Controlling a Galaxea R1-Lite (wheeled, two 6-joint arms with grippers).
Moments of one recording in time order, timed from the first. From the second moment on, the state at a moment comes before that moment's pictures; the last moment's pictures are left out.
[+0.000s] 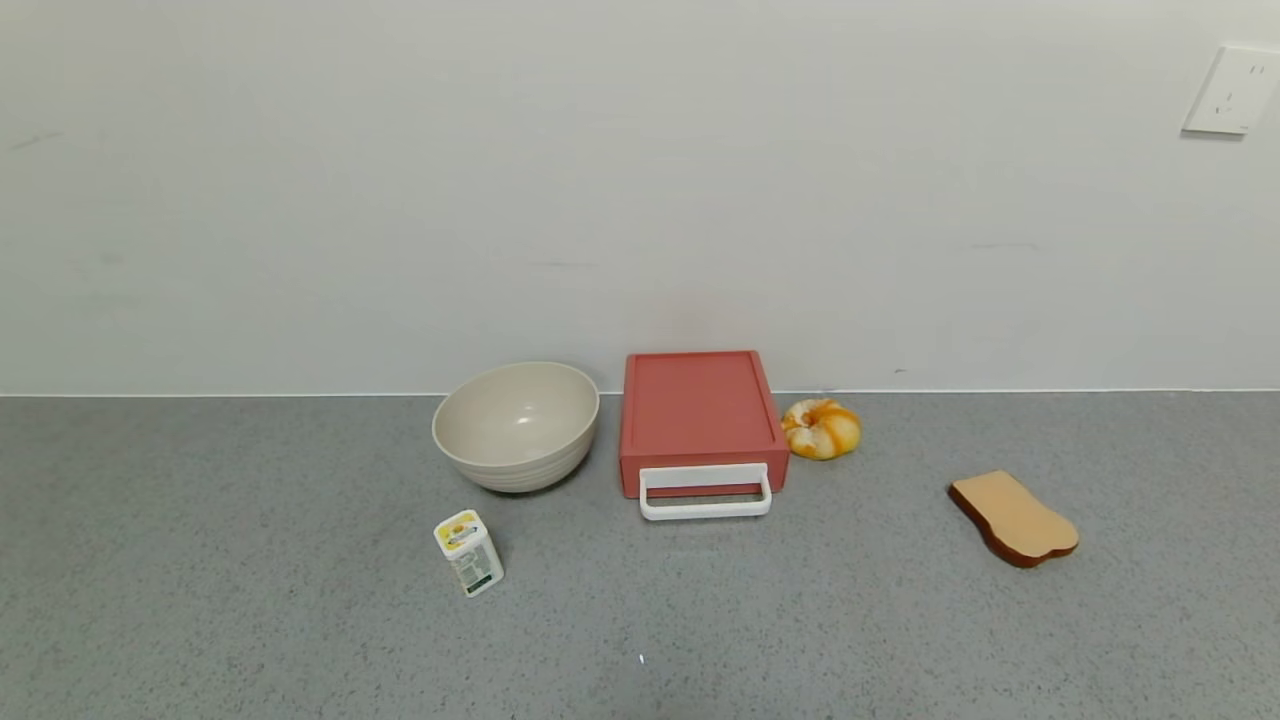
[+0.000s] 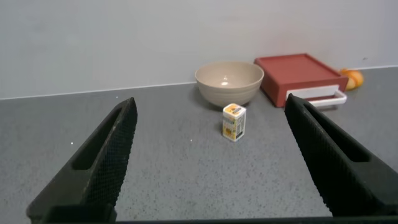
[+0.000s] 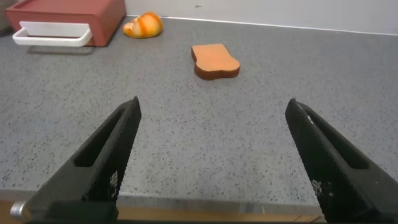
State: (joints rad) left arm 0.00 0.00 -0.27 0.08 -0.02 0.03; right arm 0.00 0.00 0.00 0.00 0.02 -0.02
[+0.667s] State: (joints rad) left arm 0.00 0.00 0.00 0.01 -0.01 0.04; right arm 0.00 0.00 0.00 0.00 0.02 -0.02
